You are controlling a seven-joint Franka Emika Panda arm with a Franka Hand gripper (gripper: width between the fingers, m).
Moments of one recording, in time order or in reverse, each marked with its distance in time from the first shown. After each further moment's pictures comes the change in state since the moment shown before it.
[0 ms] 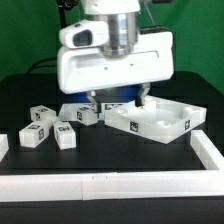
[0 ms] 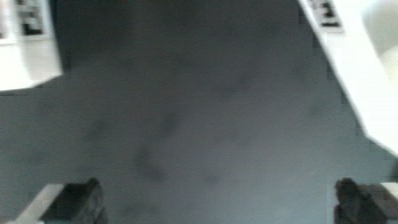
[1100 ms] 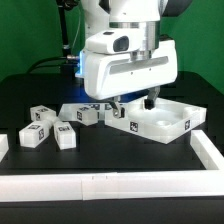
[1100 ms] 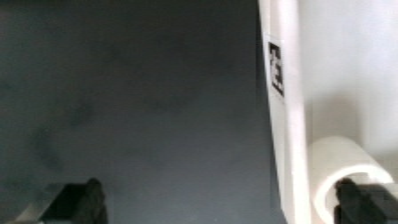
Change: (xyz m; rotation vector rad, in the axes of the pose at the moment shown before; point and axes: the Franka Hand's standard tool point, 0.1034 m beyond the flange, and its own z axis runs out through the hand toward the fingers) arm -0.015 -0.030 0.015 -0.057 0.042 -0.339
